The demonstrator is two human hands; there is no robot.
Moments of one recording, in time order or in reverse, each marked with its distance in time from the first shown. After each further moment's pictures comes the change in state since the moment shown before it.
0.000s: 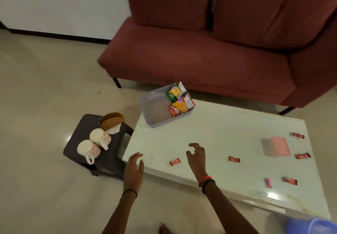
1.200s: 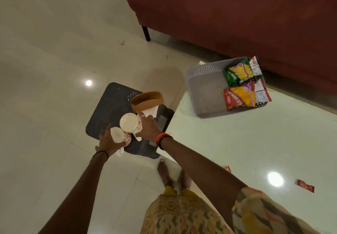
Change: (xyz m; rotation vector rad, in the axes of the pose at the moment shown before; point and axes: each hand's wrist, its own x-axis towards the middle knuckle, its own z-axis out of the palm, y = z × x) left_hand 0.239 -0.253 -0.142 0.312 -0.192 -0.609; right_hand 0.111 -0.133 0.409 -0.574 -0.814 -0.345
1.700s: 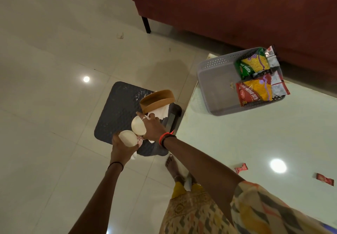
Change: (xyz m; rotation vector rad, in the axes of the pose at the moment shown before) left_hand -0.002 -0.009 0.005 -0.256 0.085 0.061; right_hand 0.044 -0.009 0.032 -0.223 -0.004 -0.031
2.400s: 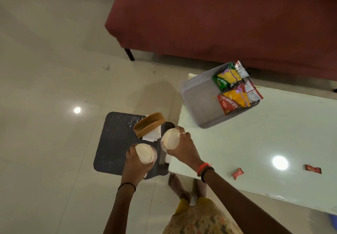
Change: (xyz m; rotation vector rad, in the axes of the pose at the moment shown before) left_hand -0.035 0.091 -0.012 0.239 -0.179 0.237; right_hand -0.103 0.048 -0.059 0.407 0.445 0.343
